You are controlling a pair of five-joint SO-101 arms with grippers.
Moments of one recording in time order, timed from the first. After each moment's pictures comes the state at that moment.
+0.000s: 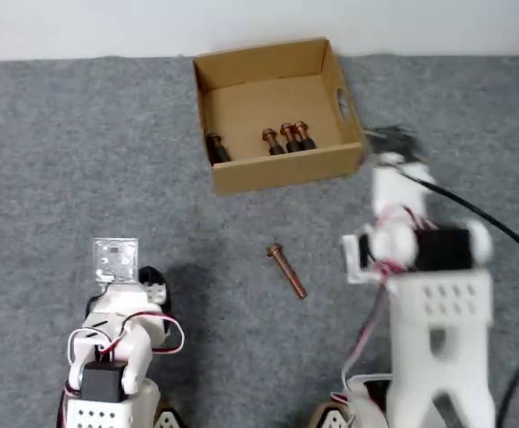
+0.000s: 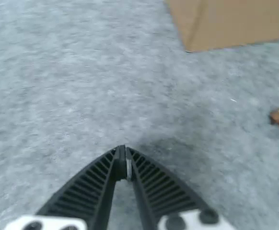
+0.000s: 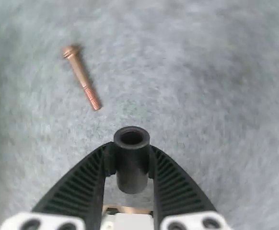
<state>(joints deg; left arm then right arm) 0.6 -103.5 96.7 61.6 11.7 -4.6 -41.1 19.6 99.6 0.4</state>
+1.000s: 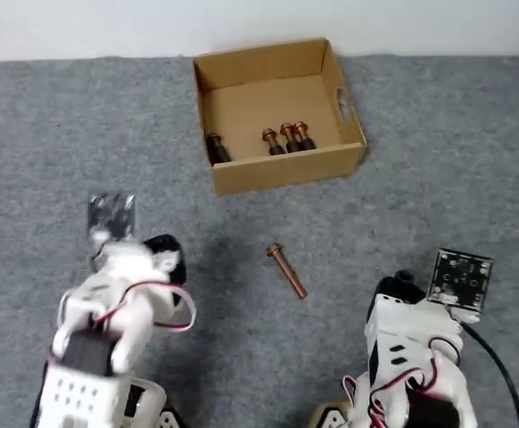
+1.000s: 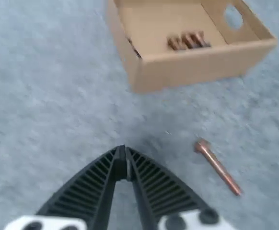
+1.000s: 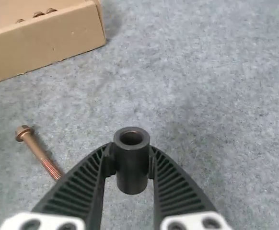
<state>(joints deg) 11.1 -68.6 62.8 62.0 21.9 8.8 -103.4 65.8 84.6 -3.9</state>
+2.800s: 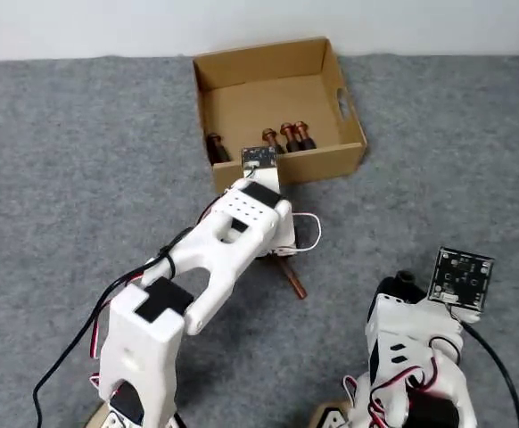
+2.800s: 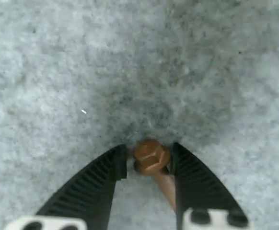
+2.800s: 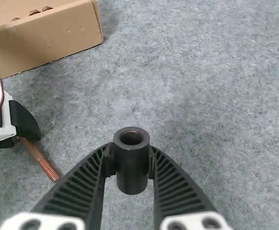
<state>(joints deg) 29.0 31.2 -0.8 70.8 46.5 9.2 -103.4 66.7 84.0 -3.9</state>
